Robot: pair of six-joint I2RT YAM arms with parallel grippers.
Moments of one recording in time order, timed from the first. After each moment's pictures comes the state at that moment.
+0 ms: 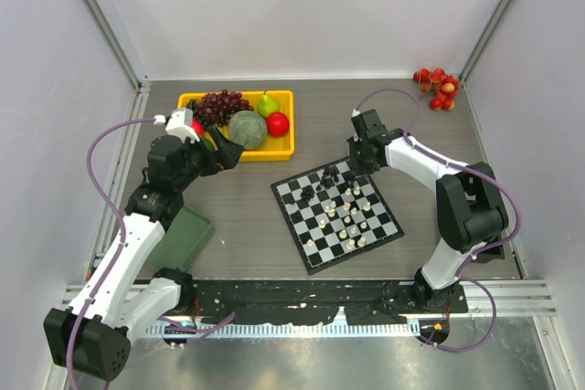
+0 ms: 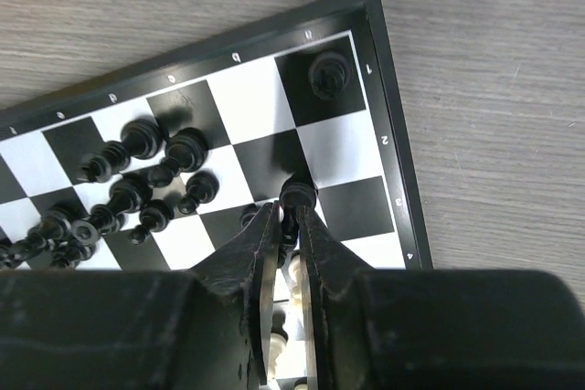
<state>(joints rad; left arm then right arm) -0.25 0.91 0.80 -0.21 0.12 -0.53 0.40 1.70 1.14 -0.51 0.03 0.34</state>
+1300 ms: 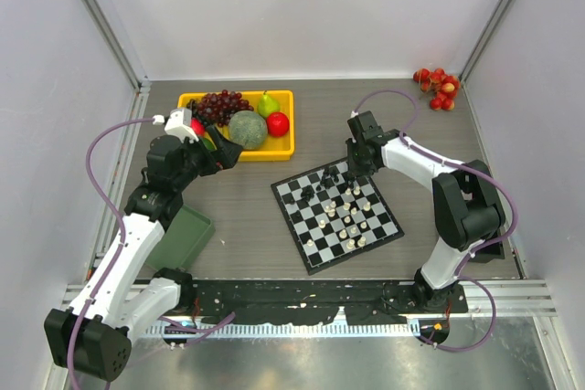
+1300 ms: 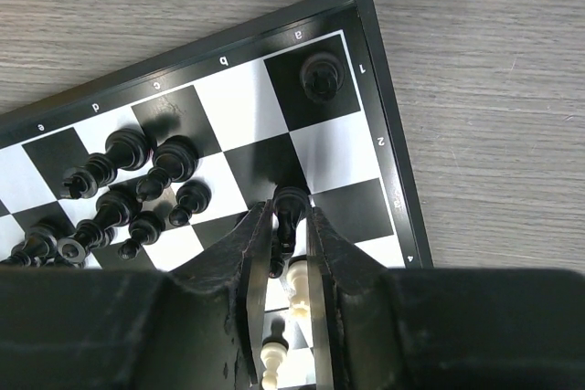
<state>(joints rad) -0.24 0.91 0.80 -0.21 0.13 -0.53 0.42 1.72 1.15 -0.51 0.08 0.36</state>
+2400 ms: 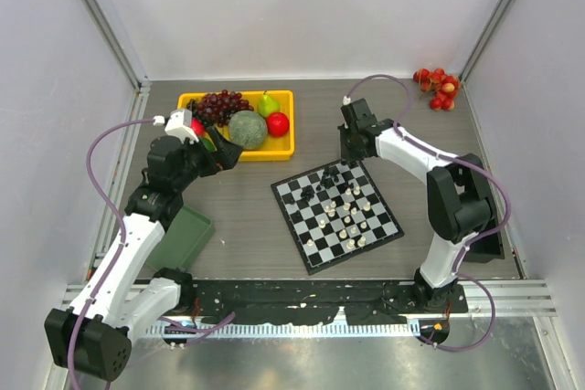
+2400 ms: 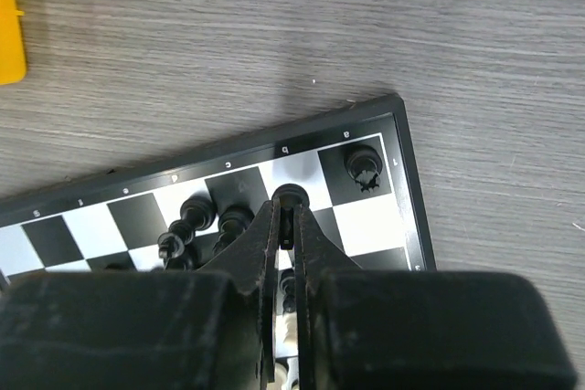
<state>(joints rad) -0.24 0.91 0.79 -0.21 0.13 -0.53 0.43 1.78 1.29 -0.48 0.09 0.34</state>
